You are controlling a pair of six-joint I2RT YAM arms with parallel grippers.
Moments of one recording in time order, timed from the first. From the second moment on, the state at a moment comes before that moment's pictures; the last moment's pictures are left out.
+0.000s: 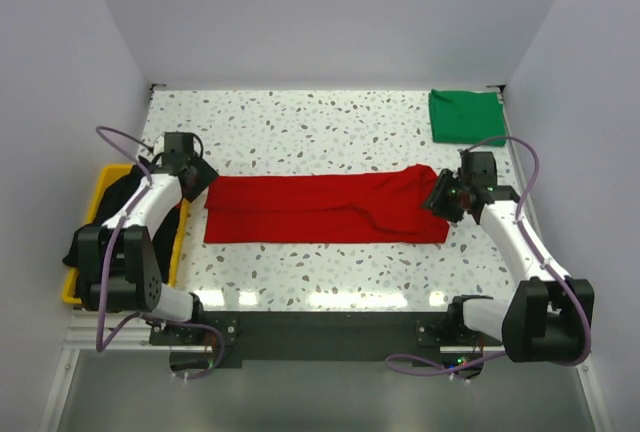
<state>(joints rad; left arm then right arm) 0.03 1.46 0.91 -0.40 -0.17 -0.77 0.01 1.20 0.80 -0.59 -0.15 0.51</state>
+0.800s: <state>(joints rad) -0.16 1.57 1.03 -0.39 -0.14 -0.75 0.04 1.62 1.10 -0.42 -0.08 0.54</state>
